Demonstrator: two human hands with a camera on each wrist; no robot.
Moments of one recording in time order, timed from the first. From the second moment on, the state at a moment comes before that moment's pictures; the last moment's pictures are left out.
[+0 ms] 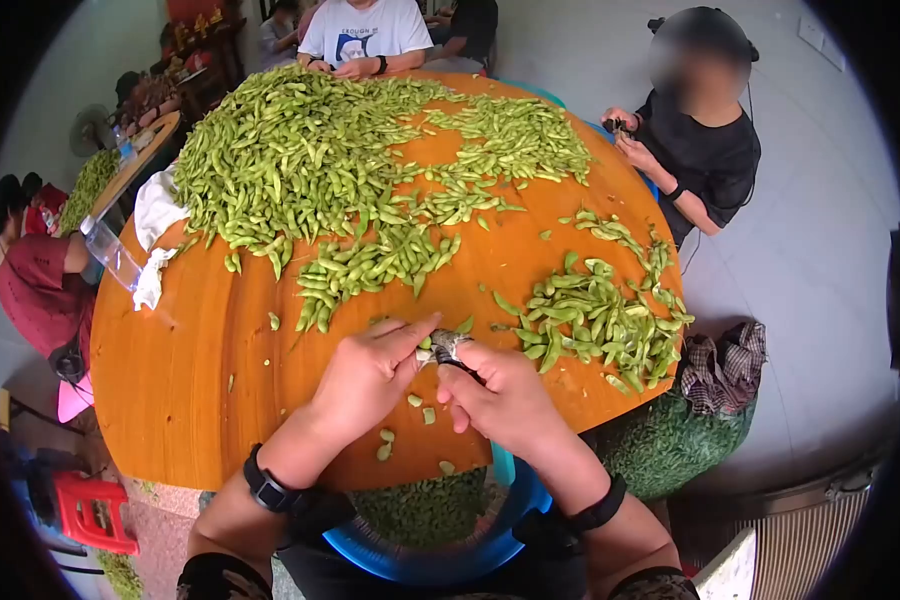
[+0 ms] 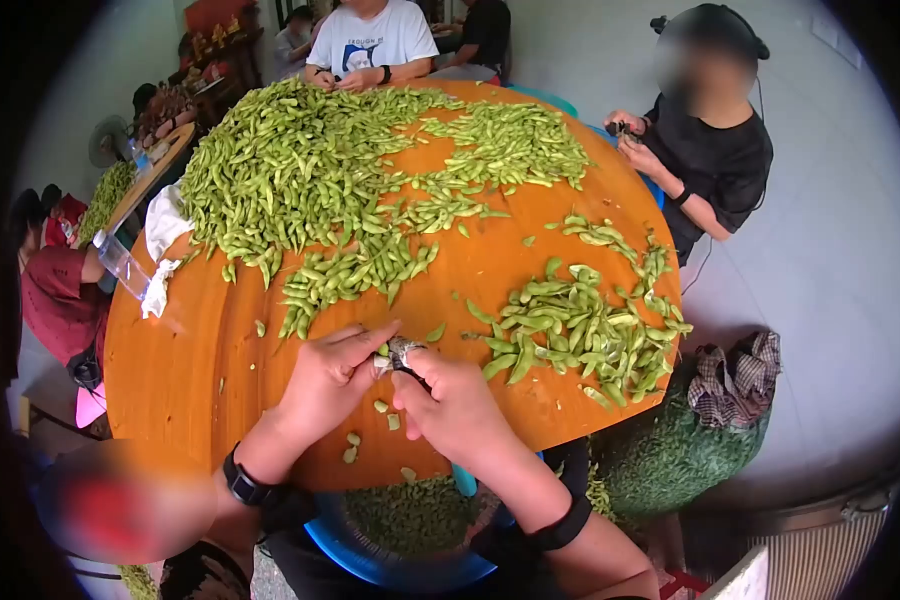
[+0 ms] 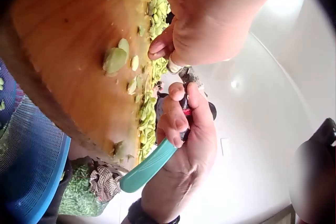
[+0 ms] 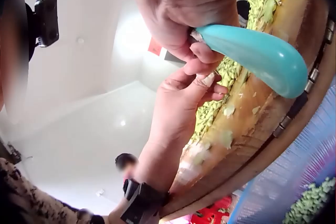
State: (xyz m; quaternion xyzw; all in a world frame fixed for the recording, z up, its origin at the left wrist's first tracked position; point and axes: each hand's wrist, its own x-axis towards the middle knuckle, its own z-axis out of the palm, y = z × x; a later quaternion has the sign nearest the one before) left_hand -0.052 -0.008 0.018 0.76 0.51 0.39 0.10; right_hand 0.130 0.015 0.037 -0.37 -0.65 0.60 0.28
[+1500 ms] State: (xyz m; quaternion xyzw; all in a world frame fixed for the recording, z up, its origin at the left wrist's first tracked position) left_hand -0.056 0.004 0.005 0.51 0.50 0.48 0.50; right_hand 0.126 0.017 0.026 -0.38 -0.68 0.52 0.36
